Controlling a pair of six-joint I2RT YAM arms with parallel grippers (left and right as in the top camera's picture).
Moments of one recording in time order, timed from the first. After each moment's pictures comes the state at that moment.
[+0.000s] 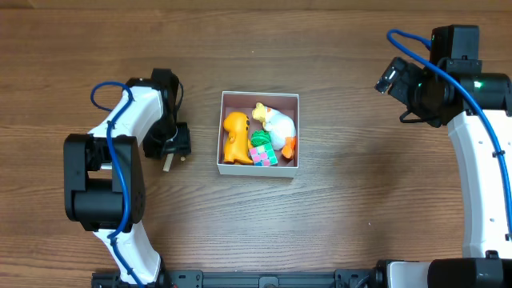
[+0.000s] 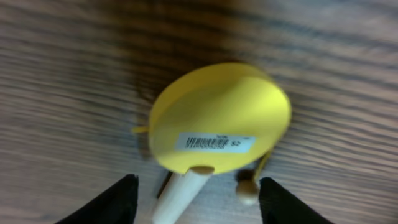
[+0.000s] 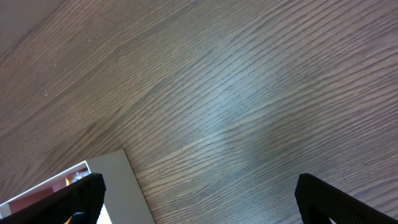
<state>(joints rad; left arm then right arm) -0.05 1.98 1.30 -1.05 -0.04 -0.24 -0.03 1.53 1.57 -1.11 0.00 0.52</state>
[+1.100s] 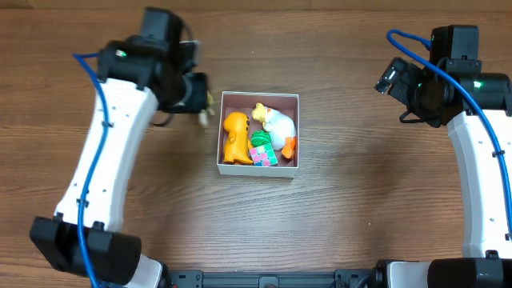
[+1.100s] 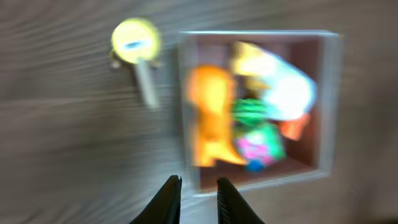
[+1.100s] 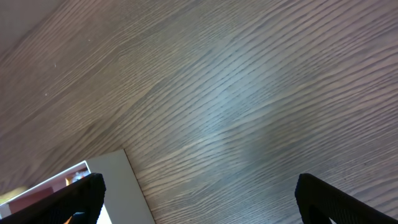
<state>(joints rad) -0.25 1.69 1.75 -1.29 0.21 -0.21 -0.03 1.53 1.57 -1.11 0.01 0.52</state>
